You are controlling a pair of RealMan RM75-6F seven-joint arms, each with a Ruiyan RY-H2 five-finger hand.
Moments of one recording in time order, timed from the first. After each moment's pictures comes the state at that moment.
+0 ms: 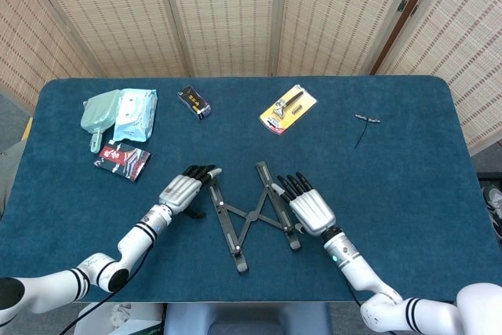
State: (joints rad) left arm -0.81 -1.66 -0.14 -1.19 1.26 0.75 -0.02; right arm 0.58 -1.70 0.05 -1.30 -1.41 1.09 -0.42
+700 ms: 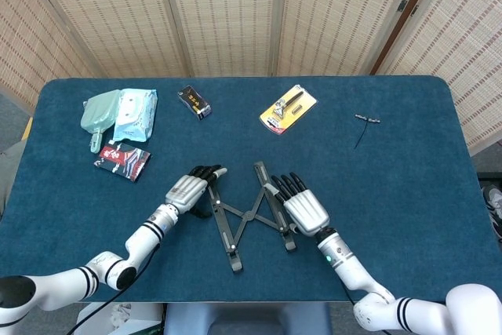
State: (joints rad) left arm -0.83 -1.71 -0.15 -1.14 1.25 0.73 -0.04; right arm 0.58 -1.76 0.06 -1.24 -1.43 1.10 -0.38
